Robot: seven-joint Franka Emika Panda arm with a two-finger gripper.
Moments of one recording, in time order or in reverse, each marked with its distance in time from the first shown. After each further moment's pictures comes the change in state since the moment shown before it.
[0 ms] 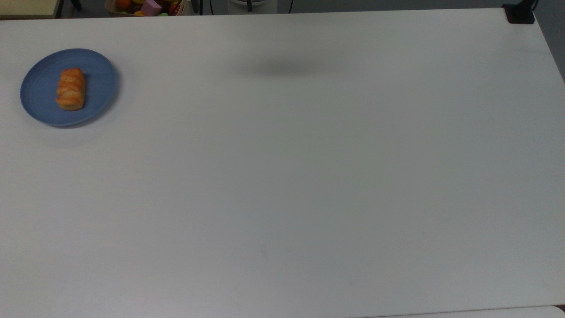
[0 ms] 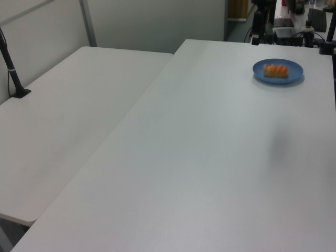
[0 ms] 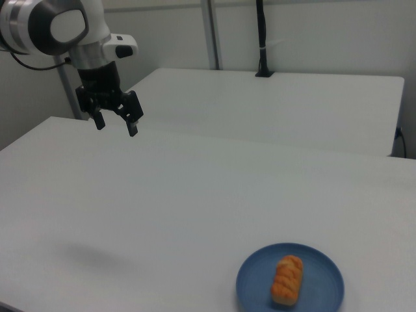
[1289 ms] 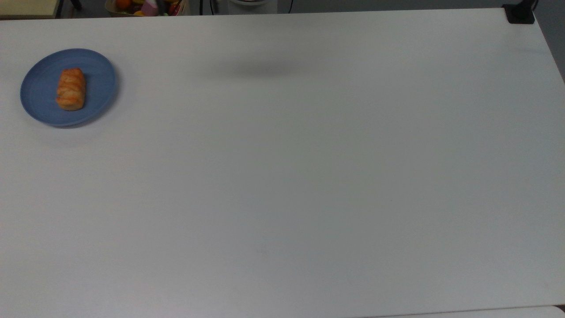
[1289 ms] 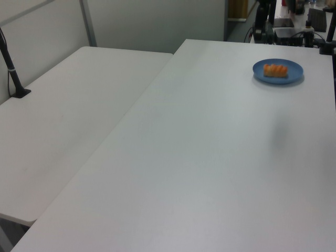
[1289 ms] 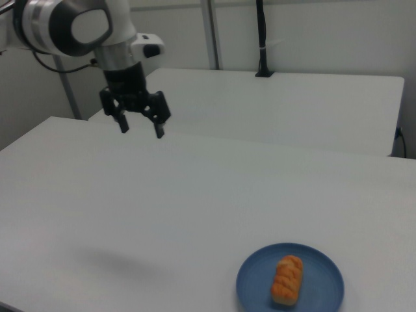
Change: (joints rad) arm 0.000 0.029 -0.109 0.035 -0.014 0.000 -0.153
